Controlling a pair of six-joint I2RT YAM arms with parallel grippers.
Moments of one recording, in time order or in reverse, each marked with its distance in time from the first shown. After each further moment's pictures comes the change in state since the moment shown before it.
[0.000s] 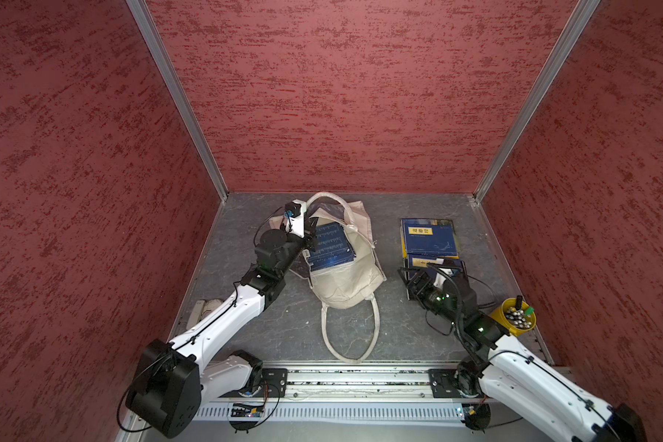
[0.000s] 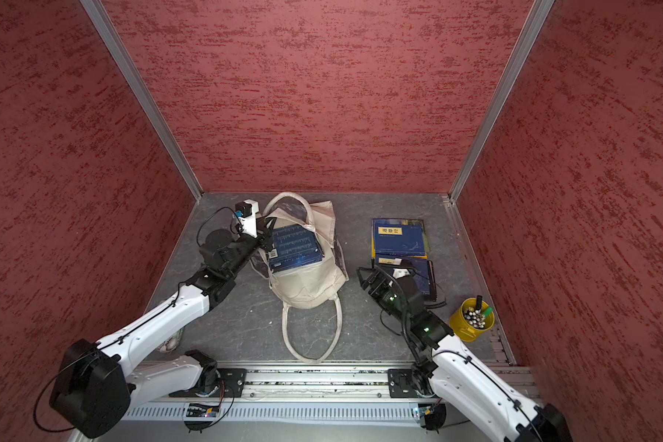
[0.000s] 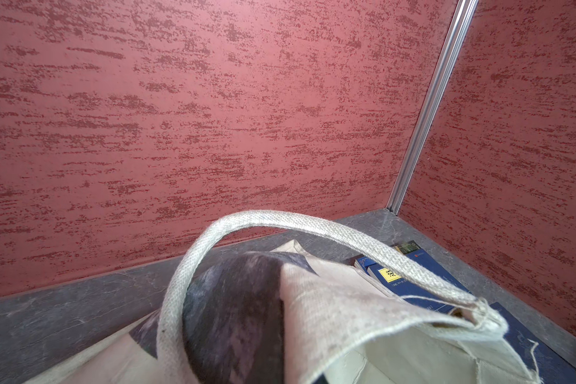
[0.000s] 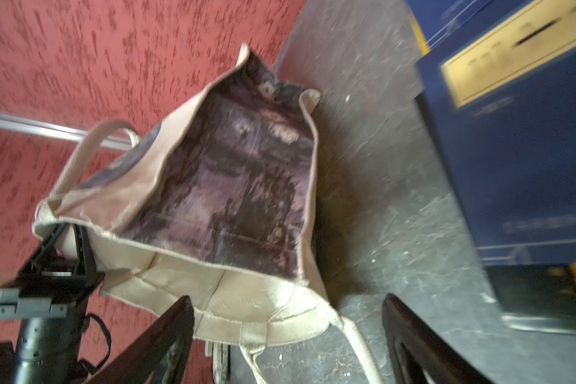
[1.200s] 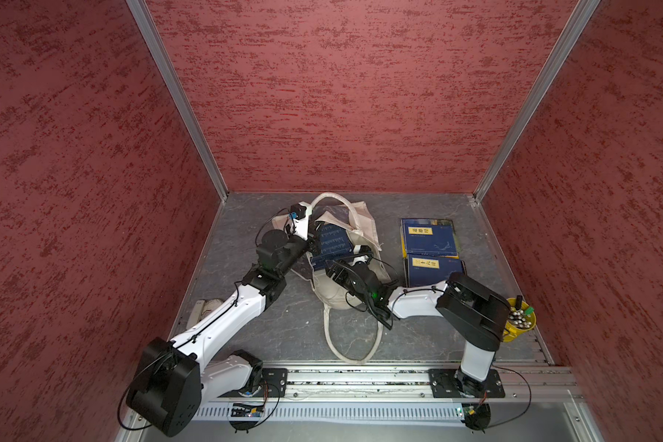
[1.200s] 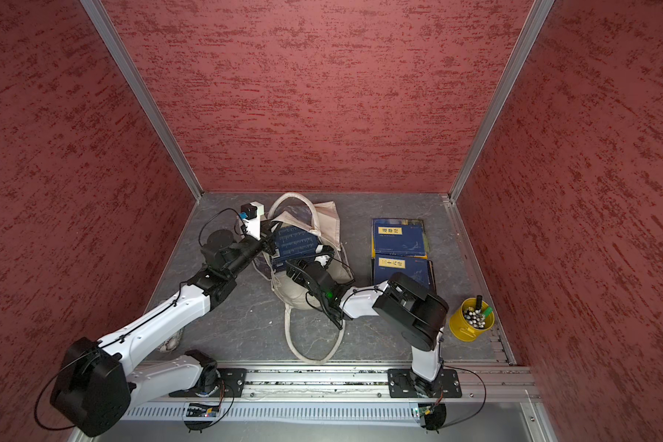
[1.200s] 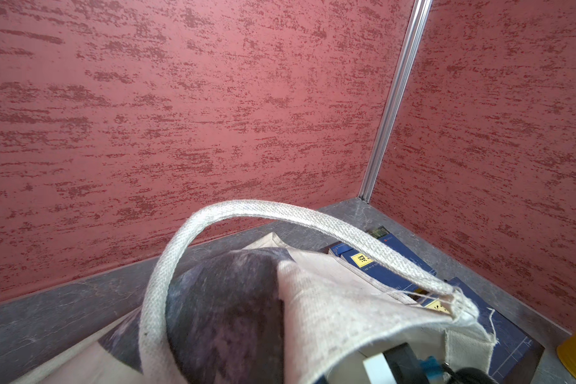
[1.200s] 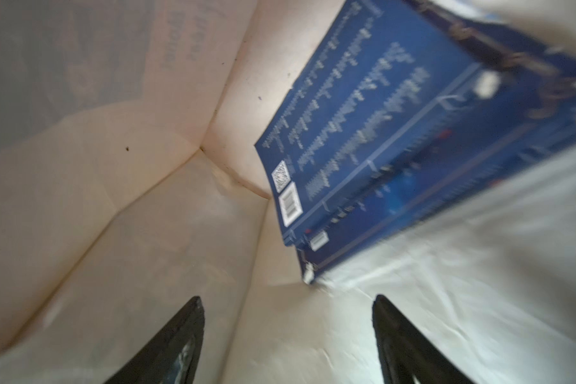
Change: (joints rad) left arm -0.012 0.006 -0.008 0.007 0.111 0.001; right arm 0.264 1.129 0.520 0.651 0.204 0.065
